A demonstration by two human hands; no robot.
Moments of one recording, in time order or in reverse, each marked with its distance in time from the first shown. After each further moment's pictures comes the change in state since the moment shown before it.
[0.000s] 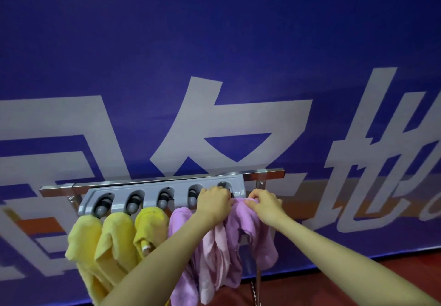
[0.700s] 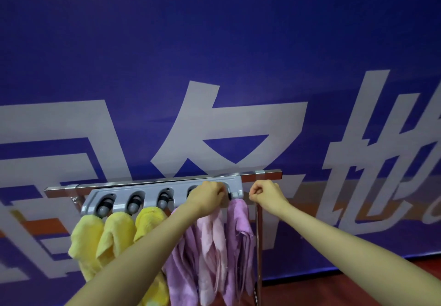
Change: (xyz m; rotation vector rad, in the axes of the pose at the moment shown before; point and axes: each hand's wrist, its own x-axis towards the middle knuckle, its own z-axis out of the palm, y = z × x) left_hand -0.008 -0.015 -0.032 -0.335 -0.091 -0.026; right_hand 0.003 0.000 -0.027 0.161 0.005 -0.140
